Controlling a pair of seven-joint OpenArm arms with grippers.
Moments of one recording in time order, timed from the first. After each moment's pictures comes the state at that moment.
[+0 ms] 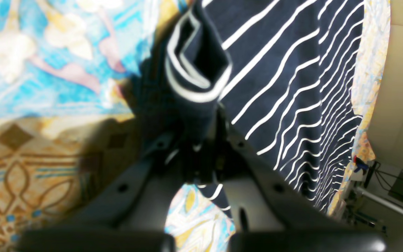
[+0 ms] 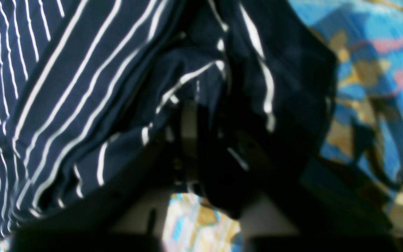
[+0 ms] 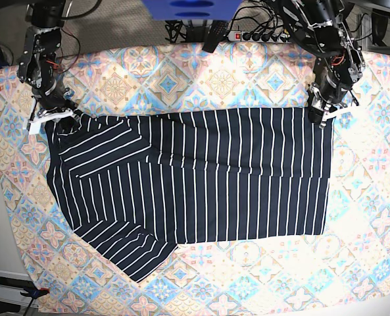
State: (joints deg) left arm 11.6 -4.6 -35.7 74.2 -56.3 -0.5 38.2; right arm -12.0 16.2 21.7 66.4 41.7 16.3 -25.5
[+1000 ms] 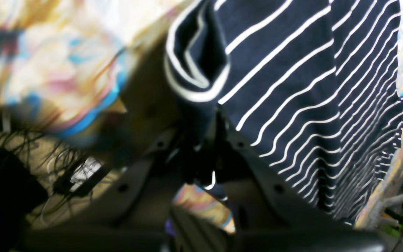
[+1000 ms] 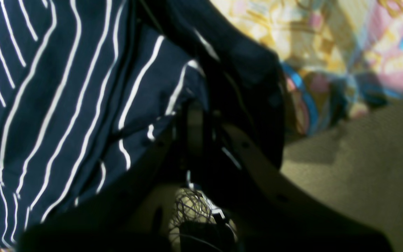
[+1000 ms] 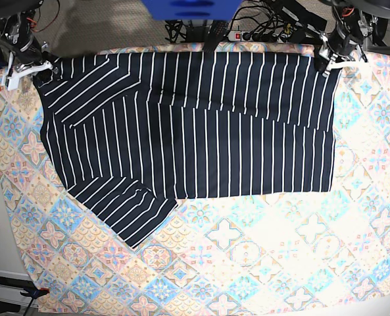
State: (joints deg) left arm 33.9 -6.6 -35.7 89.5 -59.5 -0.3 43.5; right arm -30.7 15.7 35.7 80.8 41.8 18.2 -37.4
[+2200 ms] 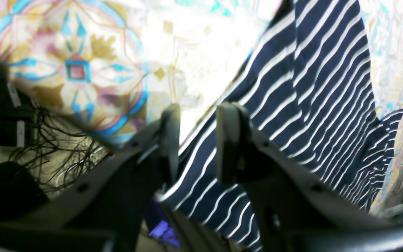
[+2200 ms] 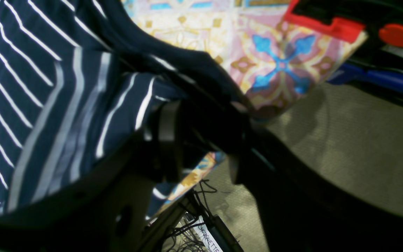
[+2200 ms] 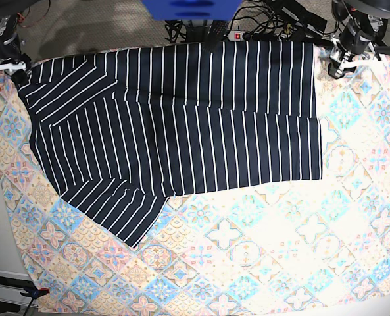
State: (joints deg) left arm 36.4 -7.2 -38.8 96.3 -61.6 0.1 43.0; right arm -30.2 13.0 47.6 81.1 41.2 17.6 -31.7
